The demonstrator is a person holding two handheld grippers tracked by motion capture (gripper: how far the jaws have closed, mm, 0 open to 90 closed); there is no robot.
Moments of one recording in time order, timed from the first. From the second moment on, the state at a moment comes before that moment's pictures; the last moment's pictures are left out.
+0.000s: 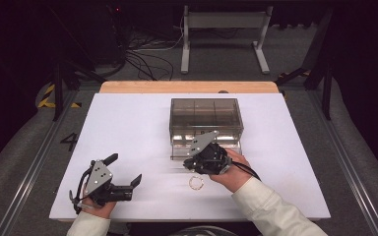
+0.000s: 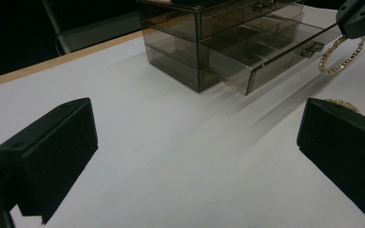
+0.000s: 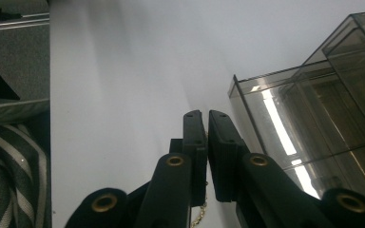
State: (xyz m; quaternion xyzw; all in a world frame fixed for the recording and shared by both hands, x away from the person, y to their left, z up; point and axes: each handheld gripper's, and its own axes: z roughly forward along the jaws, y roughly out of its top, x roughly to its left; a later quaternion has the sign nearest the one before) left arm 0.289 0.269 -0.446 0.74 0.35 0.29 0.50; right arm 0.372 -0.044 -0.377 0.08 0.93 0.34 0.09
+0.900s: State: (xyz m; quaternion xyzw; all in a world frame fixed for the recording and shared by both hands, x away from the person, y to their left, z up) left arm 0.289 0.268 -0.446 0.74 0.35 0.29 0.50; right arm 0.400 -0.065 -0.357 0.13 0.92 0.35 0.13
